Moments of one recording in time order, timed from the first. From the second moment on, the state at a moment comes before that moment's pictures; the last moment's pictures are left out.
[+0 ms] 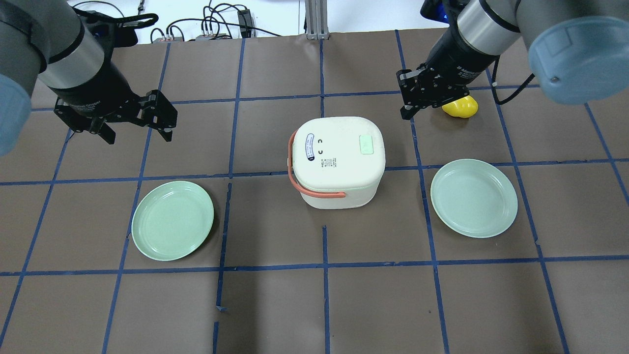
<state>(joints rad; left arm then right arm) -1.51 -1.48 -1.67 -1.53 1.62 0.03 1.55 -1.51 1.63 -1.68 -1.20 -0.12</state>
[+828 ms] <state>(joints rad) -1.51 -1.48 -1.67 -1.53 1.62 0.03 1.59 -1.46 1.70 -1.80 -1.13 -0.16</state>
